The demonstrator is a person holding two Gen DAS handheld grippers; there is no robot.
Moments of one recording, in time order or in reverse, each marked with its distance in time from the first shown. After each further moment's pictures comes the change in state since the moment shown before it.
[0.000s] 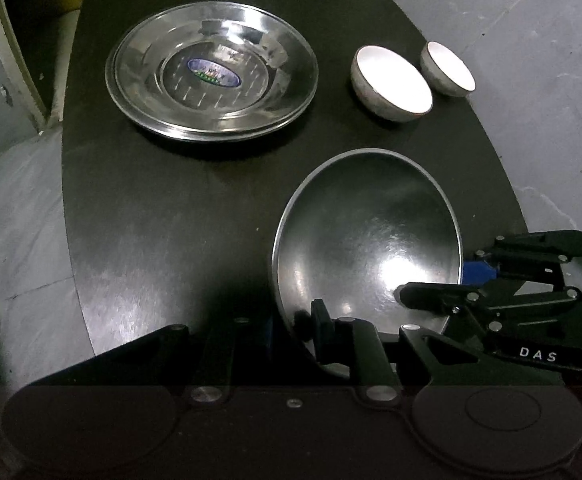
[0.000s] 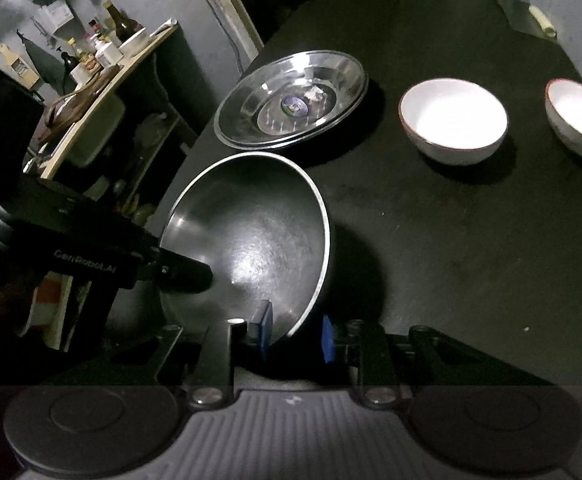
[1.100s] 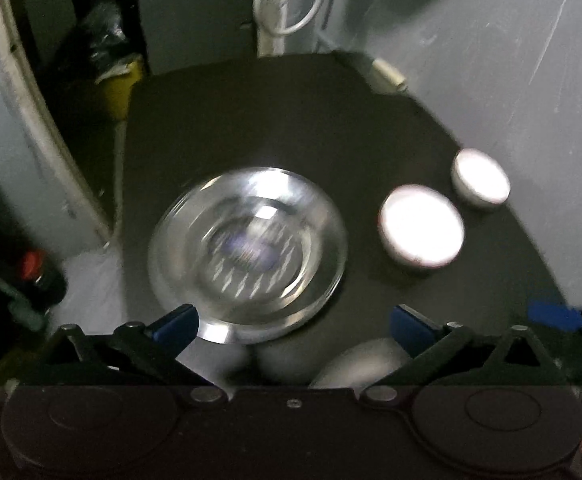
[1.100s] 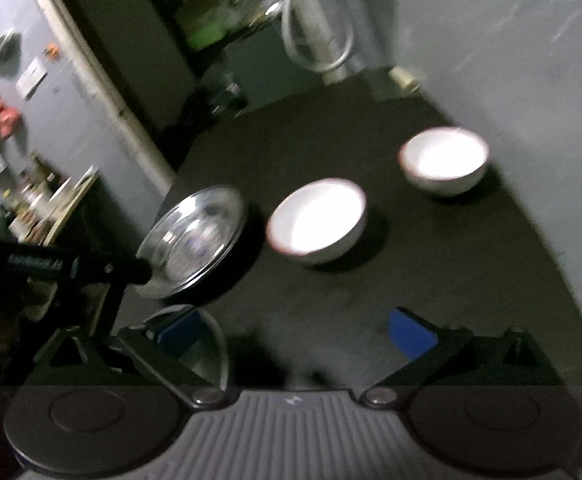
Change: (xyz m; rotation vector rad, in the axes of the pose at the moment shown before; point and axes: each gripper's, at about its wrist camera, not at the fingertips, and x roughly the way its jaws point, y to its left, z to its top) left arm -0.026 -0.041 0.072 0.103 -0.309 0.239; right arm -0.031 -0.038 -0.008 0.286 -0.415 -0.183
